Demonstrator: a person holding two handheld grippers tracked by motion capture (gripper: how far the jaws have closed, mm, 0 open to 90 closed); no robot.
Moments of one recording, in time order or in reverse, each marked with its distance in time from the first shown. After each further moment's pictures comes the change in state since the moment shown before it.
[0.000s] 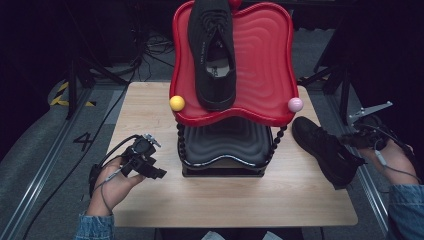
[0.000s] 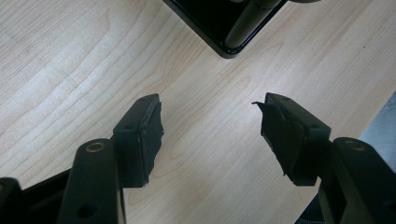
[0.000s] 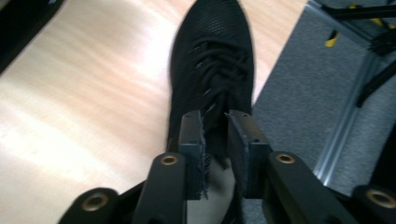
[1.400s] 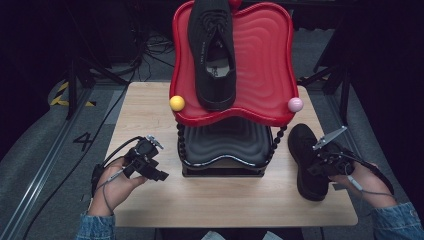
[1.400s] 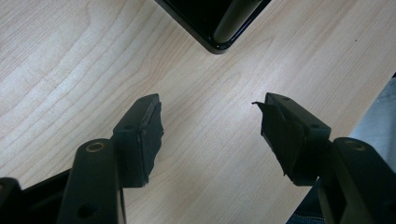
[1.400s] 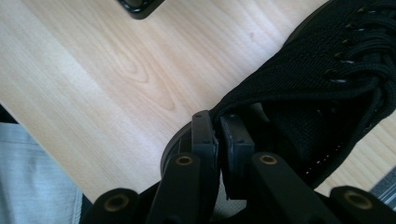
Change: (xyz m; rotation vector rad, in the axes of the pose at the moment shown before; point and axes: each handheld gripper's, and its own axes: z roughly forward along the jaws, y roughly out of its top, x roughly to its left) left arm -0.002 0.001 0.006 0.017 -0.029 0.013; right arm 0.097 -0.006 0.030 0.142 0.256 -0.199
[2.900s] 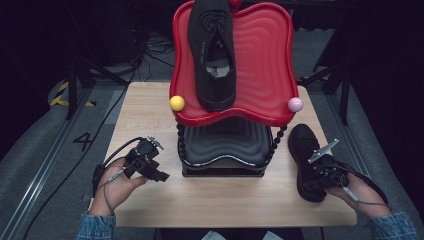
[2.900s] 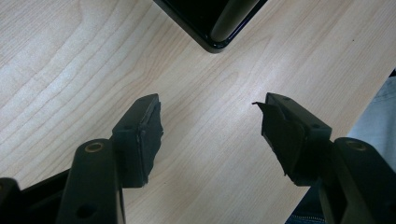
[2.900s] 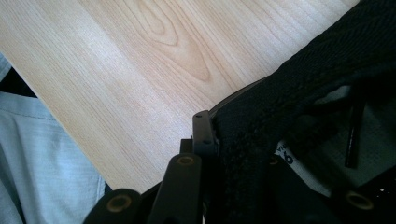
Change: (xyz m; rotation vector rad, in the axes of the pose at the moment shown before) left arm 0.001 -0.001 0.005 0.008 -0.030 -0.011; right arm 0.005 -0.021 0.034 0.056 0.128 0.006
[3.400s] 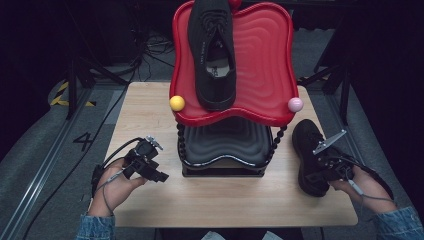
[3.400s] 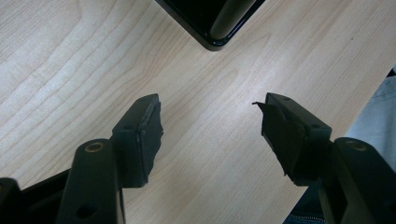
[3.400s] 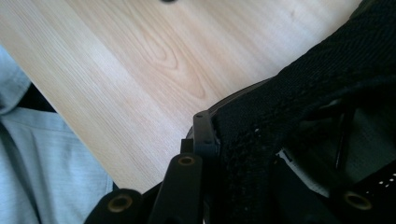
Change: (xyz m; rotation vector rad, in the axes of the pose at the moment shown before) left arm 0.001 -0.002 -0.001 -0.009 -0.002 -0.006; right arm -0.001 0.012 -0.030 -0.045 -0.009 0.021
